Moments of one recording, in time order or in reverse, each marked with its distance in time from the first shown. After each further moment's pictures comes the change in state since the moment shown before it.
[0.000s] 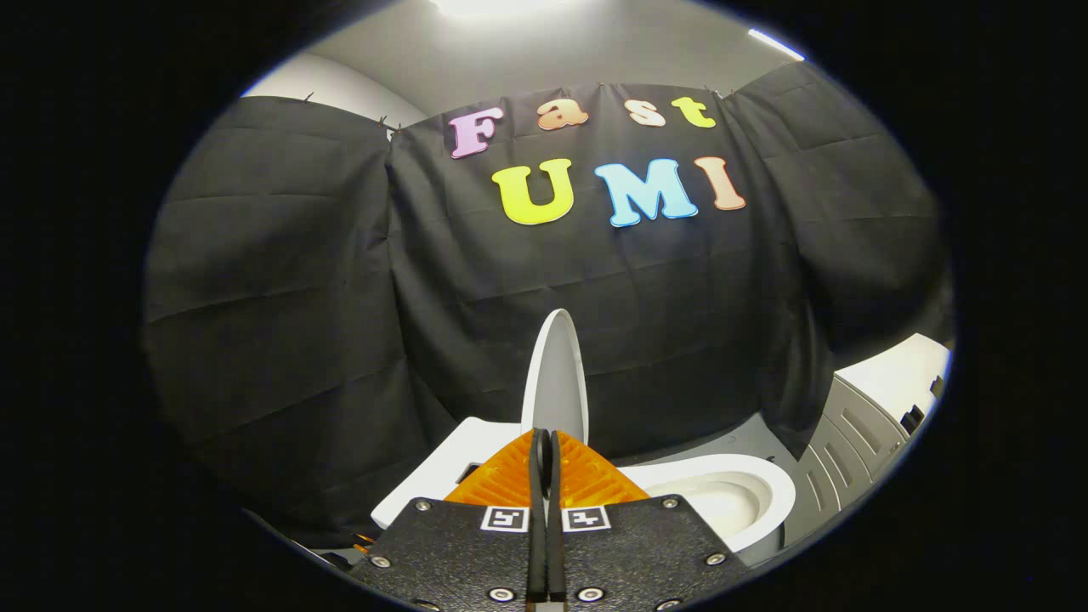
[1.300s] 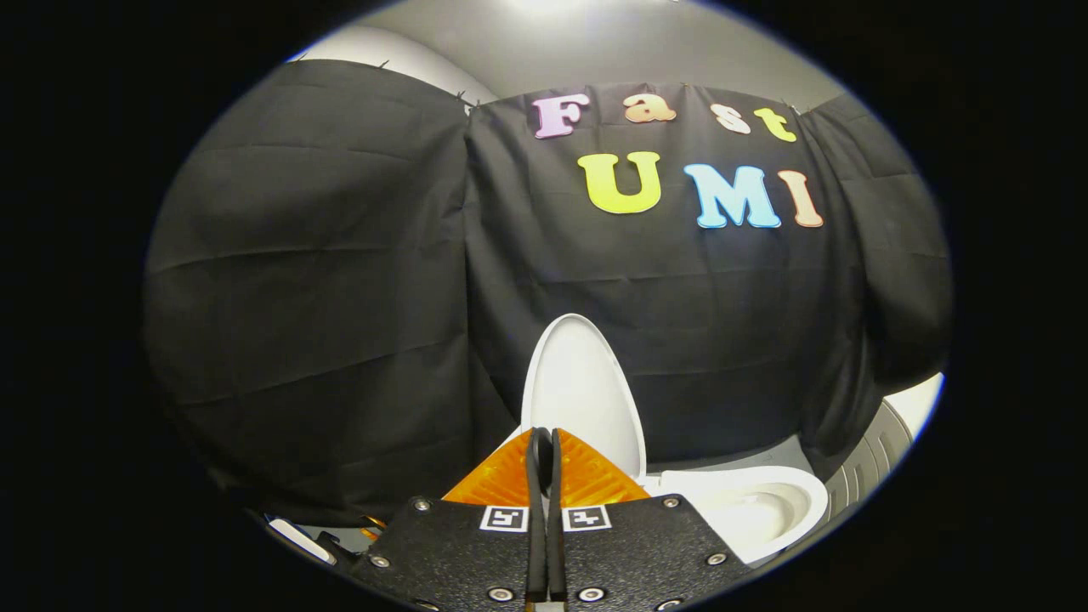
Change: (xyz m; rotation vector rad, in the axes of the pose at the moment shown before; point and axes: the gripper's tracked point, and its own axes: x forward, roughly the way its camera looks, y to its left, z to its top) arm 0.025 0.119 -0.030 -0.165 0.035 0.174
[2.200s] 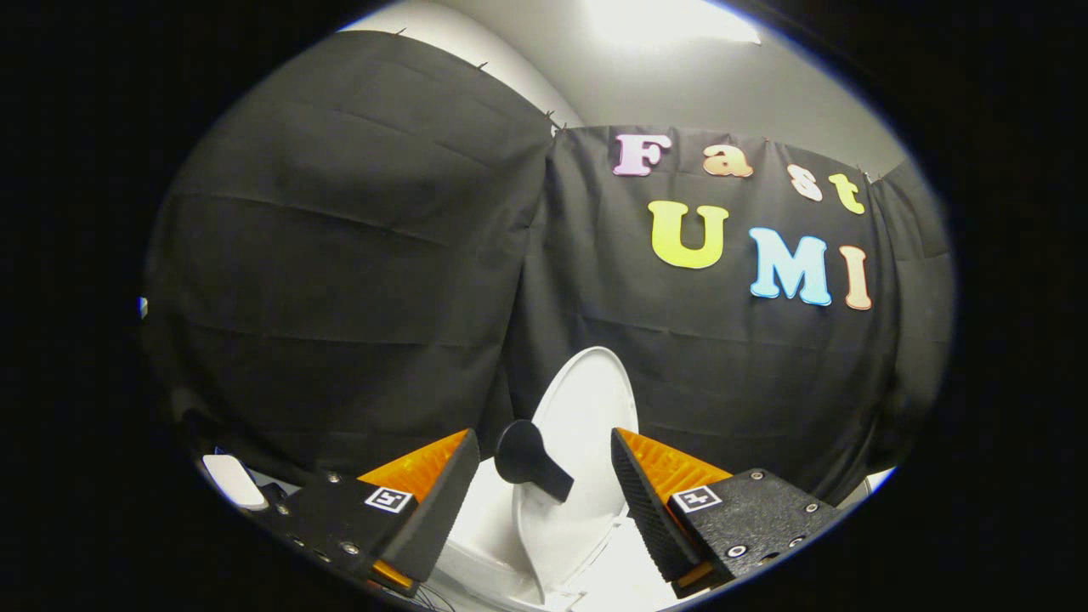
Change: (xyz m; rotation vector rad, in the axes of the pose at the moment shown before) arm -0.027 -0.022 0.014 -0.205 -0.169 0.138
